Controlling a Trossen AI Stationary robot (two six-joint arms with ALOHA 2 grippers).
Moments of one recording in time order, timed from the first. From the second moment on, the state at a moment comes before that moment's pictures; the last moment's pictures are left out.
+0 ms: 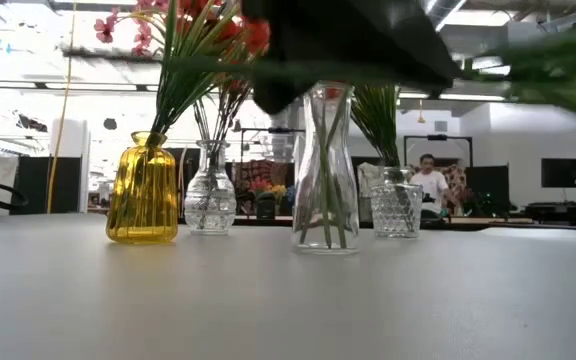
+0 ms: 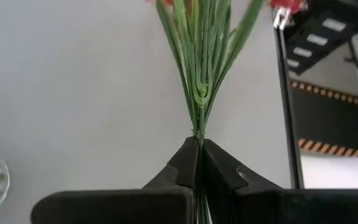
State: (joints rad) left arm -0.47 2.06 1.52 -0.19 -0.26 -0.61; right arm 0.77 0.93 0.65 0.11 0.37 0.21
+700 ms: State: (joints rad) left arm -0.77 2.06 1.90 -0.72 -0.98 -0.65; right arm 0.80 0.94 0.71 0.11 0.37 0.12
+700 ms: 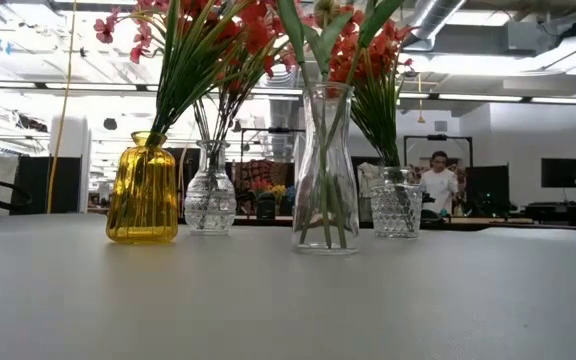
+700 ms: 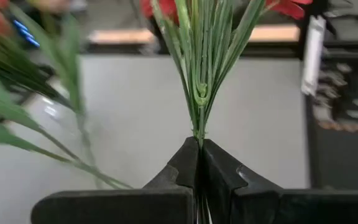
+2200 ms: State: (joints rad) left arm -0.64 2.06 1.90 -0.06 -1.07 0.07; right arm 0.73 1.33 0.71 0.98 0.49 -0.25
